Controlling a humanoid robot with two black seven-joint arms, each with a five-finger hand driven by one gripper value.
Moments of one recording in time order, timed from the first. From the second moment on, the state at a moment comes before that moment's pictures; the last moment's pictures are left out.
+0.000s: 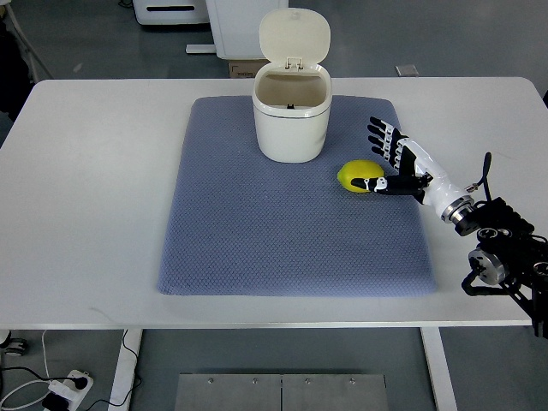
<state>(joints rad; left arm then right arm) -0.02 0.00 -0.11 -0.26 -0.07 0.19 -0.41 0.69 -0.29 0.52 0.80 -0.65 0.09 0.52</state>
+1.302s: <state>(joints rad) -0.02 0.00 -0.11 -0.26 -0.07 0.19 -0.41 0.67 -0.29 0.46 0.79 -0.61 0.09 0.53</state>
